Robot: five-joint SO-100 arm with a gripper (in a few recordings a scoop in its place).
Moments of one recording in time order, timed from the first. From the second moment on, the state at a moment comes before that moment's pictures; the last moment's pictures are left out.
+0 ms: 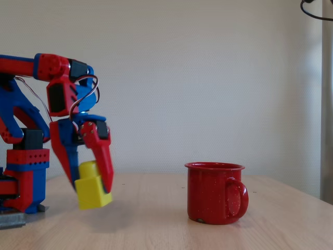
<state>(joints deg) 29.0 133.5 138.3 67.1 -11.7</state>
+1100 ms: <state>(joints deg) 4.0 98.4 73.7 81.4 10.5</state>
